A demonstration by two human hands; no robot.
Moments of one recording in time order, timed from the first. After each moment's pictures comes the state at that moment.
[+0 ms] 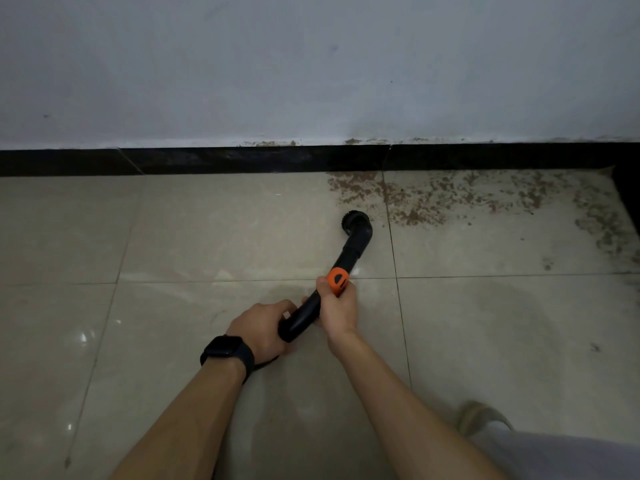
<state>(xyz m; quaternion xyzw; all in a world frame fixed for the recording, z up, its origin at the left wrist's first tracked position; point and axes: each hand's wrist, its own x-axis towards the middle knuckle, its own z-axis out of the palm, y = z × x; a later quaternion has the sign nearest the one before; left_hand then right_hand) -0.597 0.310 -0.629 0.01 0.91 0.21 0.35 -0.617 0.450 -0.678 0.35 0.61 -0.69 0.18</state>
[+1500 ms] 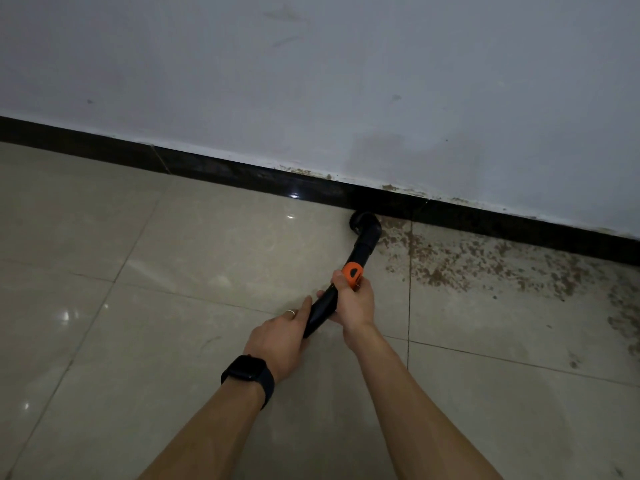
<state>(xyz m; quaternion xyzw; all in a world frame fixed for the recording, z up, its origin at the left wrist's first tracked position) -0.641 0.338 -0.642 -0.02 0.96 0.15 0.25 -0.721 0.460 -0.679 0.29 0.63 -0.70 0.19</state>
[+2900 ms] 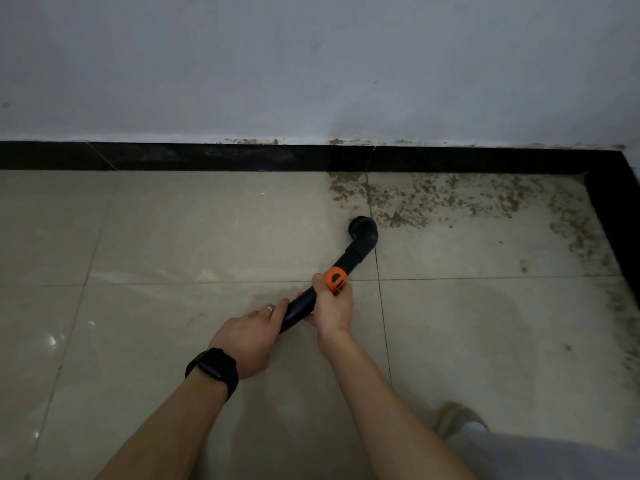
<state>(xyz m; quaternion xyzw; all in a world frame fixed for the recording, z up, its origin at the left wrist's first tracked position) -0.589 0.332 -0.632 0.15 0.95 0.01 0.27 -0.628 0.472 -0.698 0.40 0.58 -0.69 0.13</state>
